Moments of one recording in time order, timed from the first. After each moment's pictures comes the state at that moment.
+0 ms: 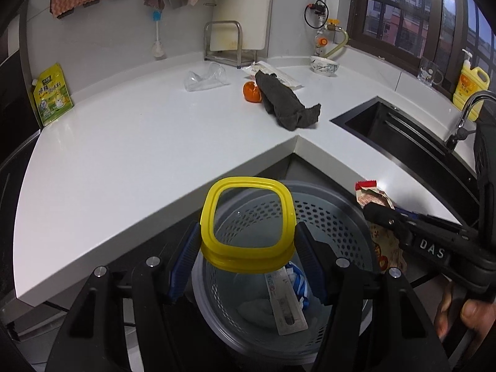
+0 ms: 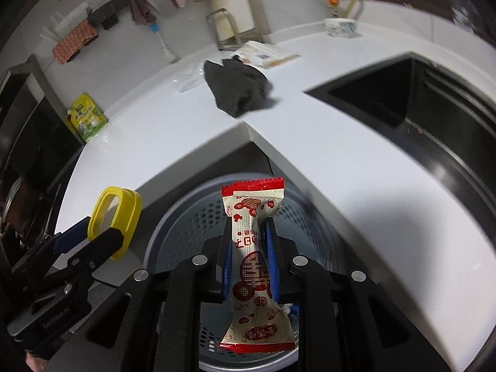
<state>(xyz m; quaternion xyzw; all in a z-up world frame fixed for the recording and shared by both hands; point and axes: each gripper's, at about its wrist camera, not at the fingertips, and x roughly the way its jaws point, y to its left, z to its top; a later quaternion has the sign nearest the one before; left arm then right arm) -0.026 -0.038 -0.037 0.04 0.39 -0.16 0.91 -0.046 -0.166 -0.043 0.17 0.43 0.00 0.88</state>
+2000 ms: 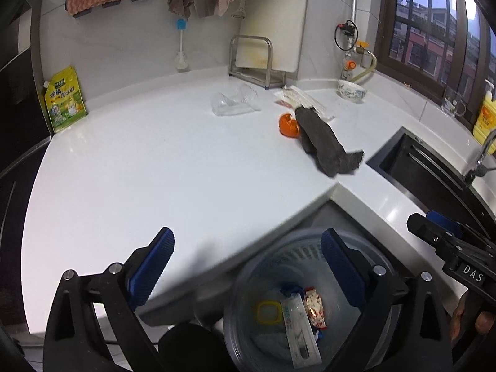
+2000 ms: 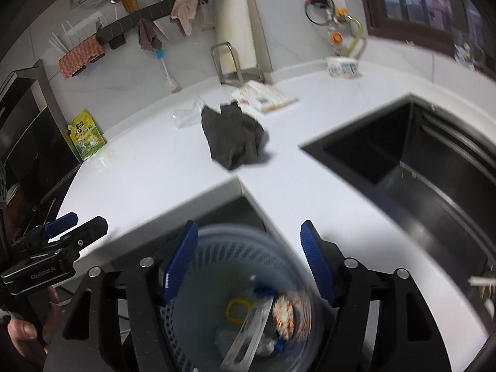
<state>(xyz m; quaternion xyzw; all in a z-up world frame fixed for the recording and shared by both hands) 0.040 -0.012 -0.012 0.02 0.36 -0.12 0.92 -0.009 -0.178 -0.006 0.11 0.37 -0.01 0.92</state>
